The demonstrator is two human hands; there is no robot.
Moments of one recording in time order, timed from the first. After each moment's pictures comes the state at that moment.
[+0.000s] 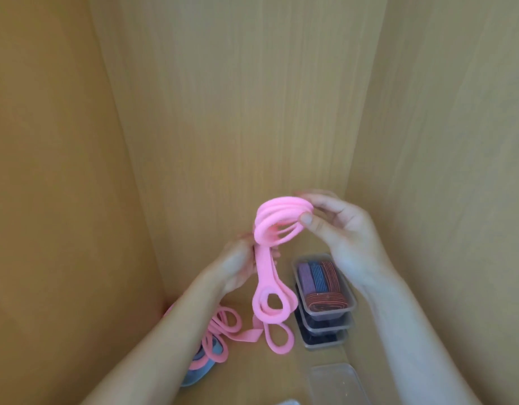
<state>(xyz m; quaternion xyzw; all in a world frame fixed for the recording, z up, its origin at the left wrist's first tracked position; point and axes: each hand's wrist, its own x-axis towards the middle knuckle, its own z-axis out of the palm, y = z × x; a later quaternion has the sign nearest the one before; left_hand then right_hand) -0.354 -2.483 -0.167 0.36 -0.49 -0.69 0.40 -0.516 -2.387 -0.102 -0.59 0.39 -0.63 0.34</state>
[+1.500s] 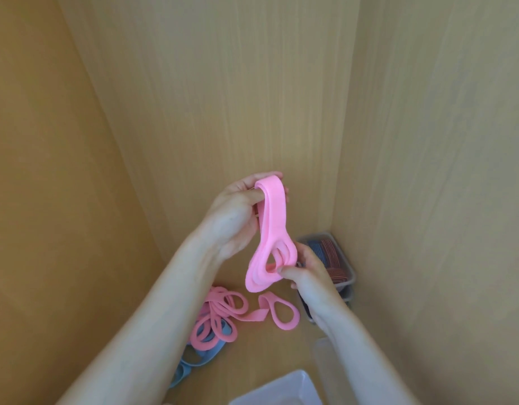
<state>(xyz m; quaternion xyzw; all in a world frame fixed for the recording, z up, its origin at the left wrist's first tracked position) -0.355 -2.437 -0.084 0.27 -0.51 -0.69 0.44 -0.484 -2.376 -0.208 -0.39 0.57 -0.53 0.48</state>
